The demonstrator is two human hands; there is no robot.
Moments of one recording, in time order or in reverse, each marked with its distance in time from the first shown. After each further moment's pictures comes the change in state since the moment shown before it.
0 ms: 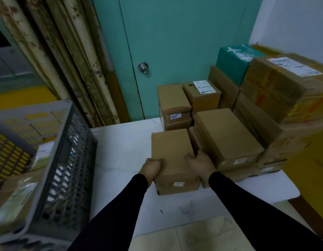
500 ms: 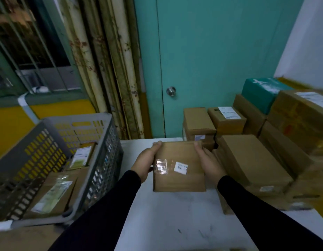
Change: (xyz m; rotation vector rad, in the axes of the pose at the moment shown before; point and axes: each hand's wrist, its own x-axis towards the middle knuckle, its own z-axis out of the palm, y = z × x) left_hand -0.069 0.045 -0.098 -0.347 0.078 0.274; right_hand -0.034 -0.077 0.022 0.337 -0.101 -0.276
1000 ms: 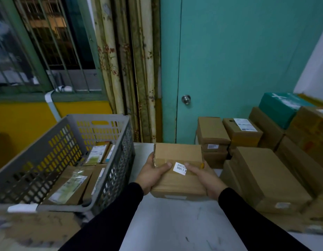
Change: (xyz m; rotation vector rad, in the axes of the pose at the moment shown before) left_hand -0.015 -0.034 -0.037 0.029 0.032 0.224; right_hand -0.008 0.009 0.049 0.102 -0.183 0.104
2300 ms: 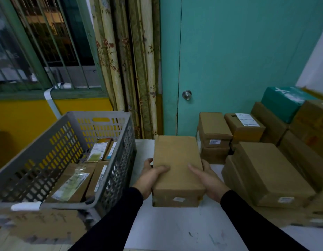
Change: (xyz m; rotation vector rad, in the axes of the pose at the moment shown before) left_hand -0.003 -0.019 -0.012 -0.171 0.025 -0.228; right_hand 0.003 0.019 -0.001 0.018 -0.026 0.036
